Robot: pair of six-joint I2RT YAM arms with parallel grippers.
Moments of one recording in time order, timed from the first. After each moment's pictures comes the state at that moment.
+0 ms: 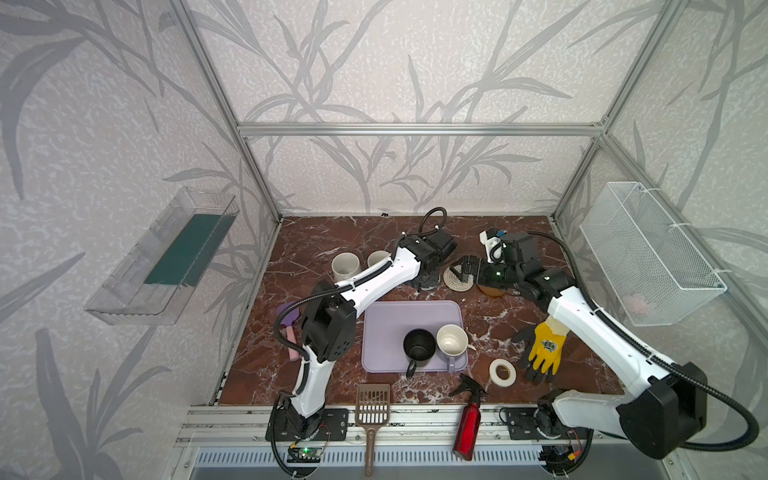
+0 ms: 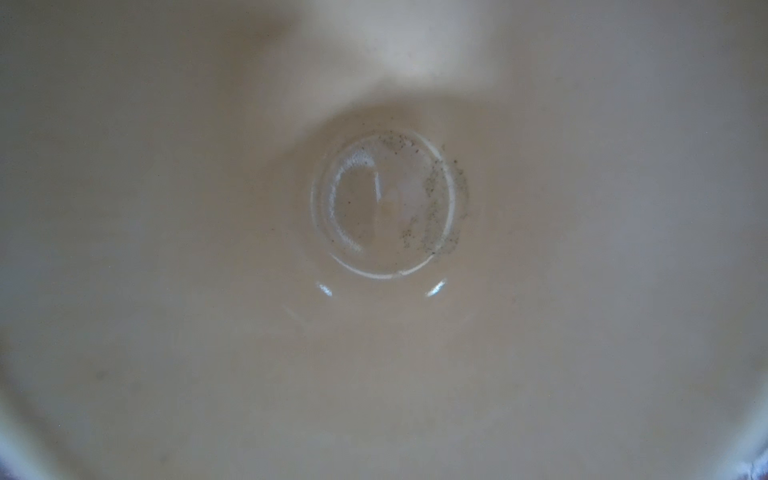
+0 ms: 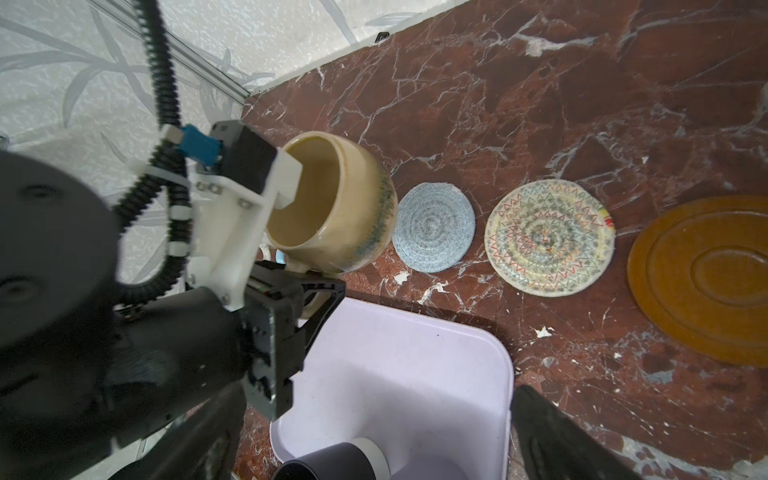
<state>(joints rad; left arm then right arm) -0.77 2.09 1.90 -1.10 -0.28 -0.65 0.41 1.28 1.09 -0.48 -0.30 0.56</state>
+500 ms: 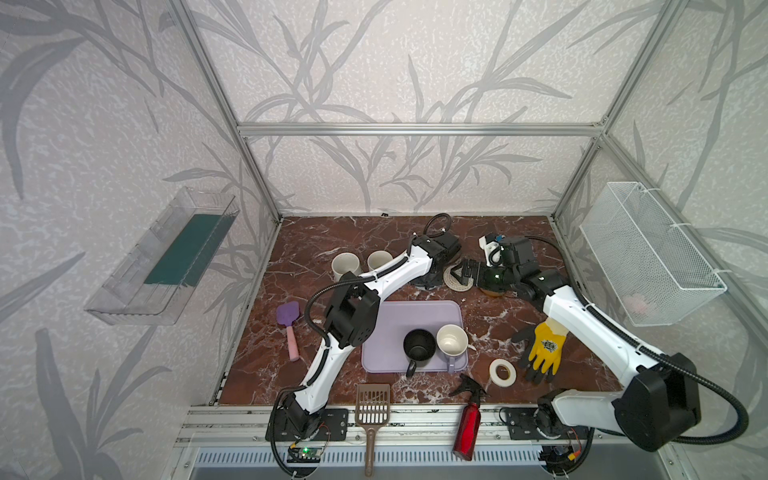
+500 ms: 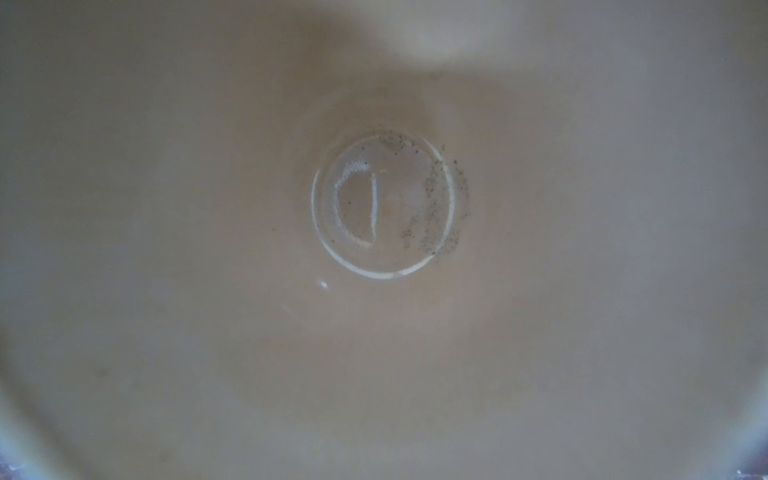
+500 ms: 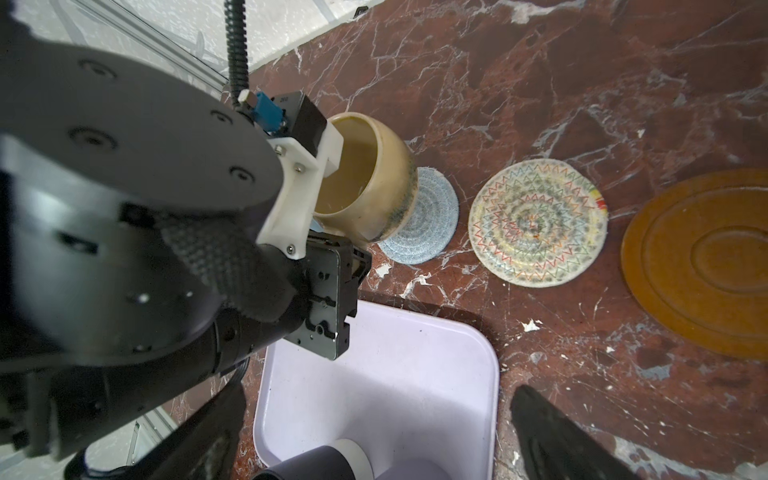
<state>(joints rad) -0.75 2.28 2.04 -1.12 -0.28 -0.68 0.37 1.31 1.02 -0.44 -0.32 0.55</state>
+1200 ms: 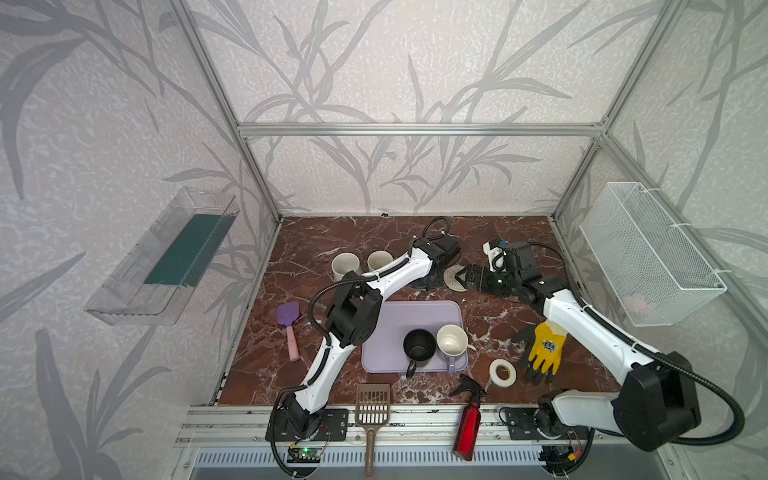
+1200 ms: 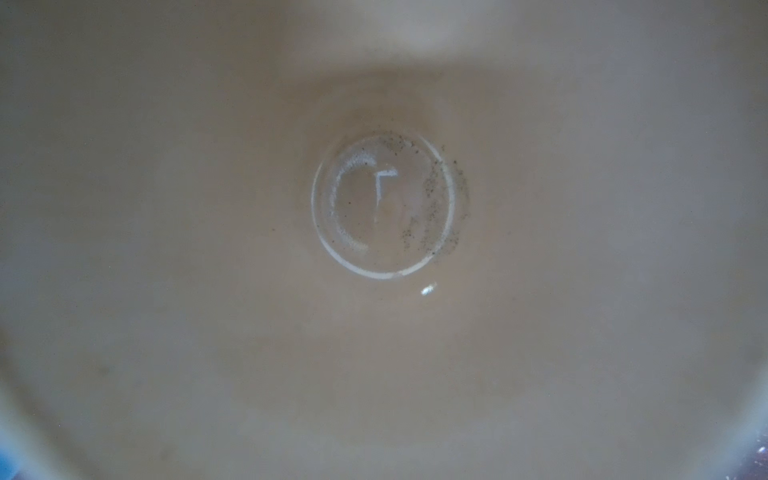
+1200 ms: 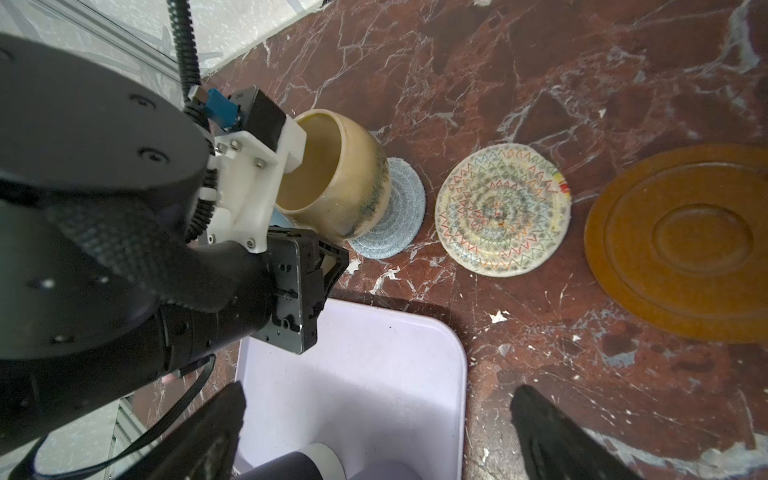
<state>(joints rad) -0.75 2.29 2.01 -1.07 -0.25 -0.73 0.33 1.31 0.95 -0.40 -0.32 0.53</state>
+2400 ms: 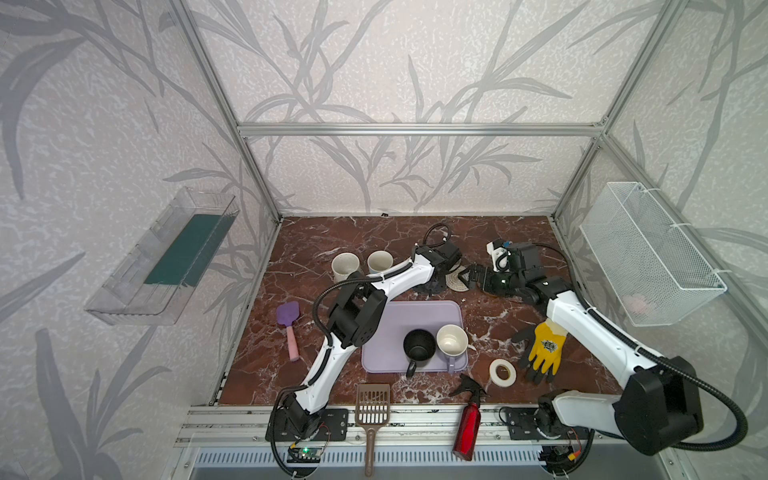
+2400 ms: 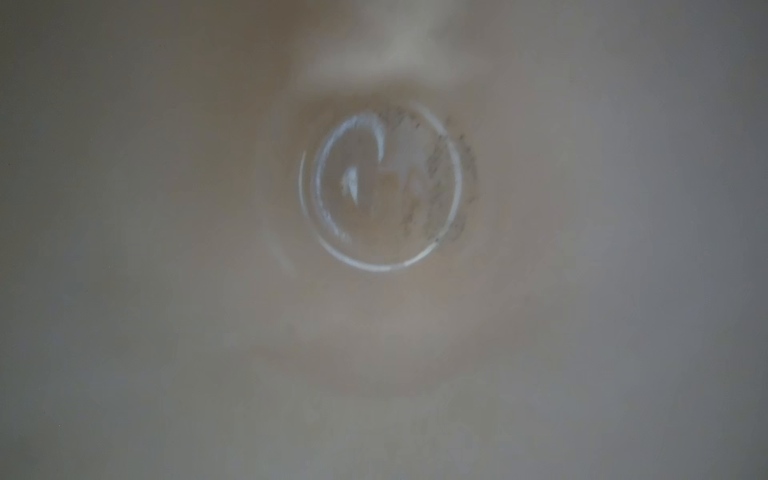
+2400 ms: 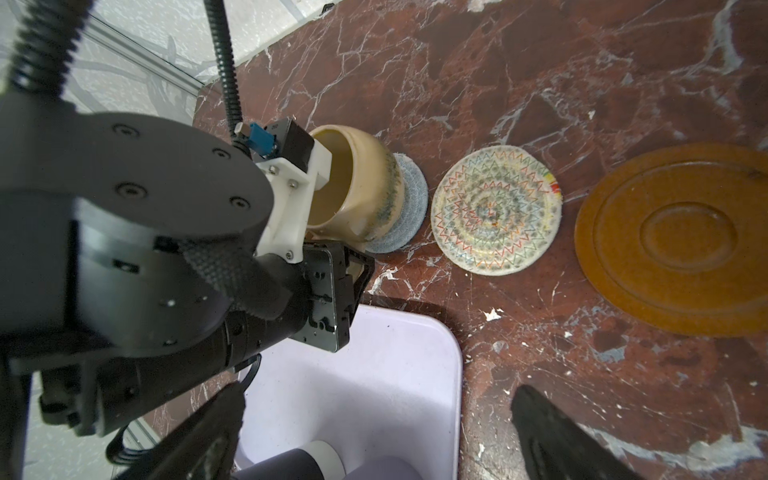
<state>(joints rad) -0.77 2.30 1.92 -0.95 -0.22 -0.76 0.31 1.29 0.94 -0.40 -0.35 0.52</state>
